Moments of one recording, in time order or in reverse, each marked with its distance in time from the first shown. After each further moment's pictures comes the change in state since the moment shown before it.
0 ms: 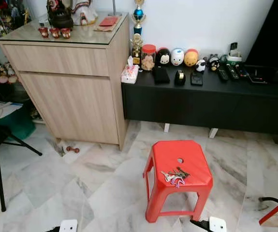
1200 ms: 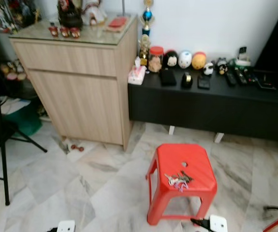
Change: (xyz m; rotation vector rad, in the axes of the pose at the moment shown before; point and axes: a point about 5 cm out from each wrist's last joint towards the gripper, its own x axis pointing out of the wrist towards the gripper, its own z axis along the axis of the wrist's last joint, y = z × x) left arm -0.002 0.005 -0.004 -0.002 0.009 0.005; right arm 0.000 -0.002 0.005 -0.035 -0.032 -0.016
